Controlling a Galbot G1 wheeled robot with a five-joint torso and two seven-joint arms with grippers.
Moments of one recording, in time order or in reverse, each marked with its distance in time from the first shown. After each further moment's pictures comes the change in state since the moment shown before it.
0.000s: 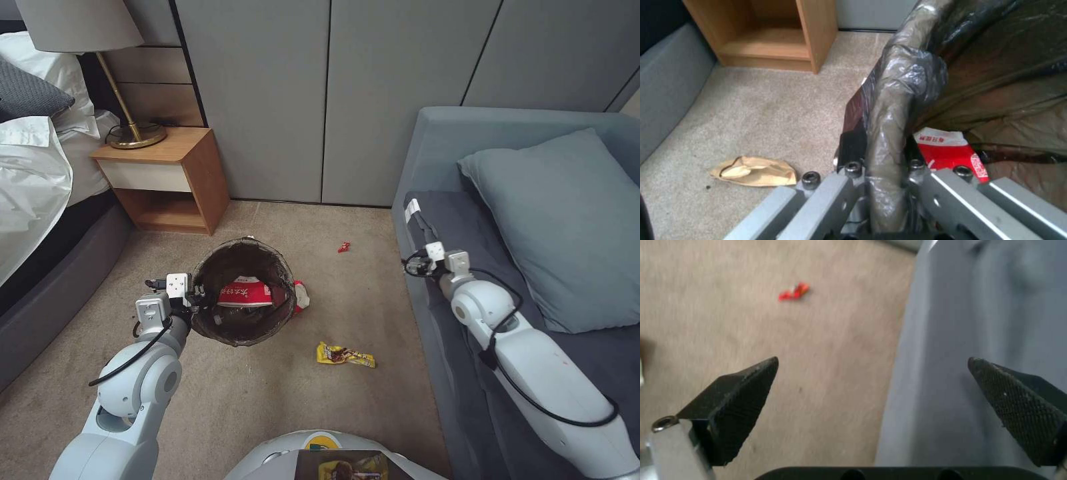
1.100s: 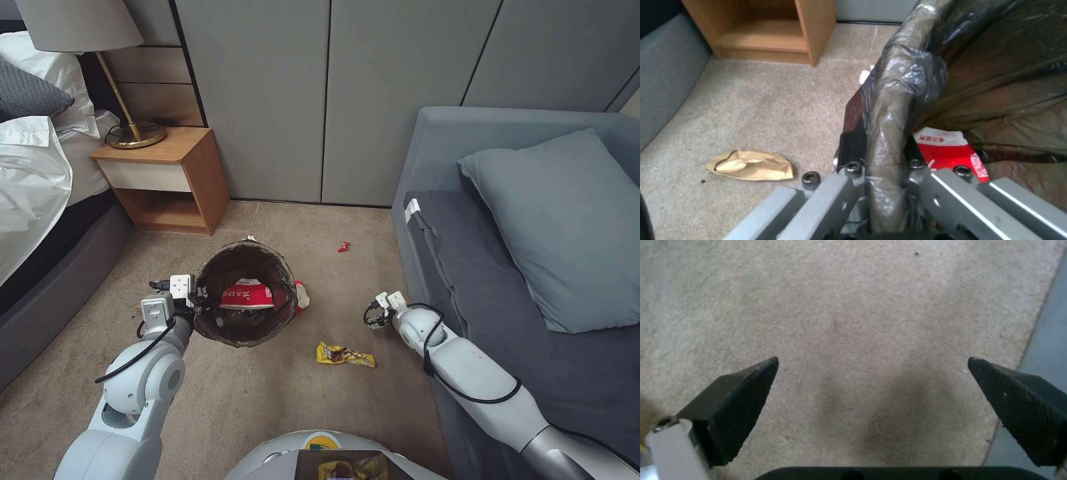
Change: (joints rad) left arm -0.010 -0.001 0.013 0.027 -0.004 0.002 -0.003; right arm 0.103 0.105 -0.356 -0.327 -0.149 -0.005 -0.108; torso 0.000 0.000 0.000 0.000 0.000
